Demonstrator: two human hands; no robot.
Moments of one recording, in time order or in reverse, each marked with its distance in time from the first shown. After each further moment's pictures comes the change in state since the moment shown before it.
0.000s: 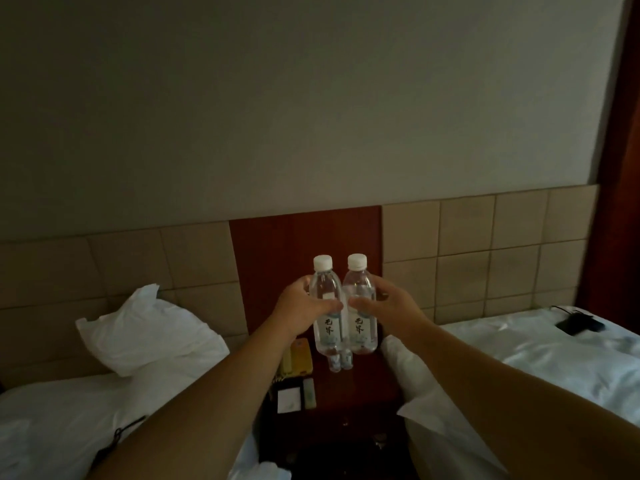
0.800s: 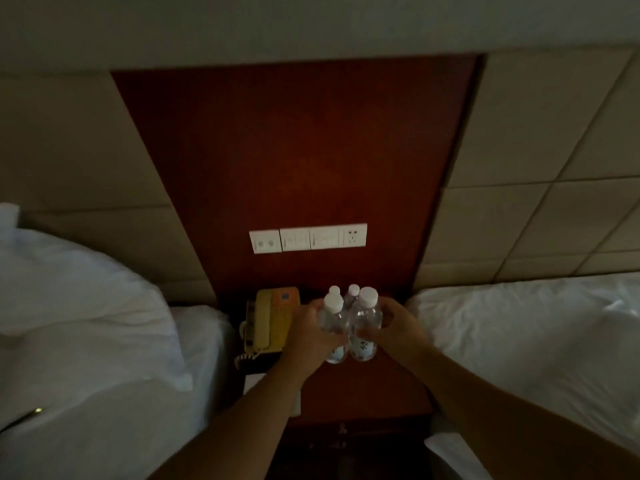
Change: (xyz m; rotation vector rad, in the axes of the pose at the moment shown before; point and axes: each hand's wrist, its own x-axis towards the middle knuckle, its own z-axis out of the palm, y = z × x) left_hand 0.398 -0.373 0.118 0.102 0.053 -0.252; right_hand 0.379 0.421 0.030 -0.132 -0.085 0.471
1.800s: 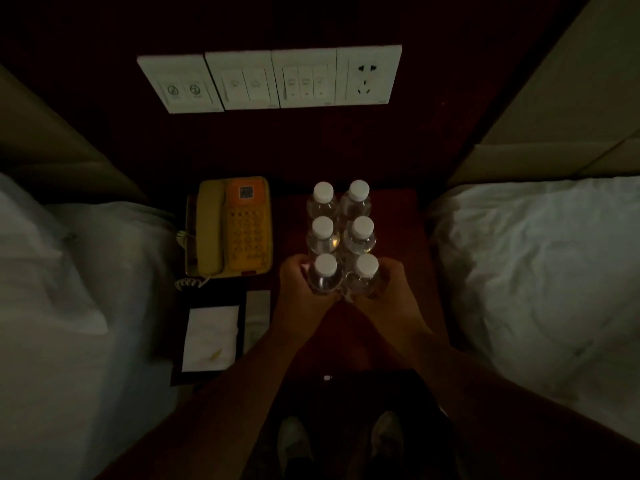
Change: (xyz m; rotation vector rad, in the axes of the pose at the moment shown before) left_hand 0.108 -0.227 0.135 -0.021 0.058 -0.251; right_hand 0.150 0.234 0.079 0.075 -0.038 0.191
